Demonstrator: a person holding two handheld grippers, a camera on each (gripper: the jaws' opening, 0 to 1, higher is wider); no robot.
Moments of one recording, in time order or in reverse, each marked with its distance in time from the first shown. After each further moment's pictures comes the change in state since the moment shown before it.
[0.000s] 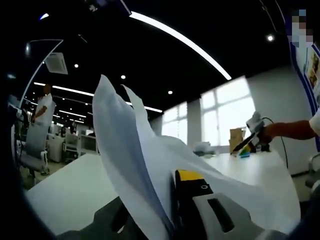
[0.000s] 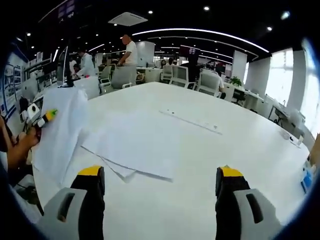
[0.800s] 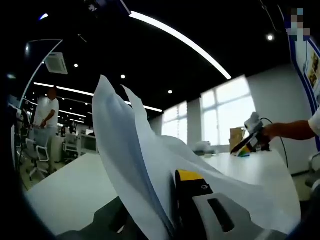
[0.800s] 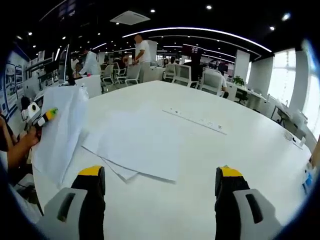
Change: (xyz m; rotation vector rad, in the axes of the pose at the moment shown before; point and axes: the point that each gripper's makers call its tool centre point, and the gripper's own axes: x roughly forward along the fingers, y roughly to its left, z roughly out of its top) left arm 0.000 0.000 -0.001 0.003 0.004 0.001; right arm 0.010 0.012 -0.003 -0.009 0.011 0.021
